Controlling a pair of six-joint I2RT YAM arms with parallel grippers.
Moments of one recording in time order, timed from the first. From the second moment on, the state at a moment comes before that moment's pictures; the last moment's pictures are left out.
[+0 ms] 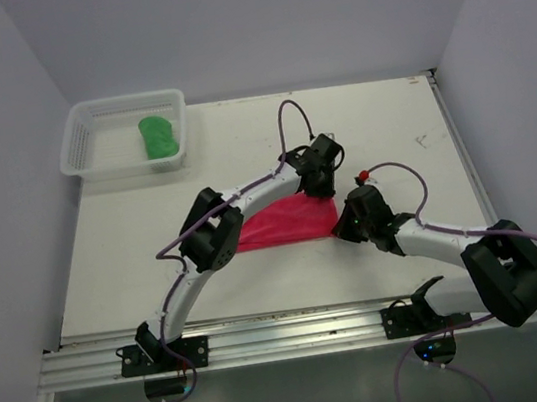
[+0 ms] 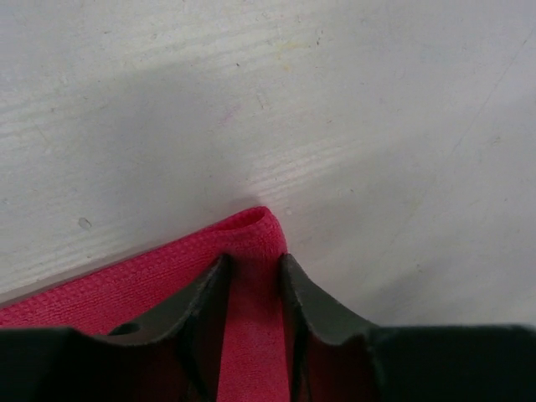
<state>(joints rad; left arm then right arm) -0.87 2.40 2.02 -0.60 -0.07 -0.63 0.50 1.28 0.43 0.03 0.06 0.82</state>
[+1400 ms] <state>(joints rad) -0.74 2.11 1.53 -0.07 0.17 -0.76 0.73 1.32 0.72 -0.37 0.44 0.54</state>
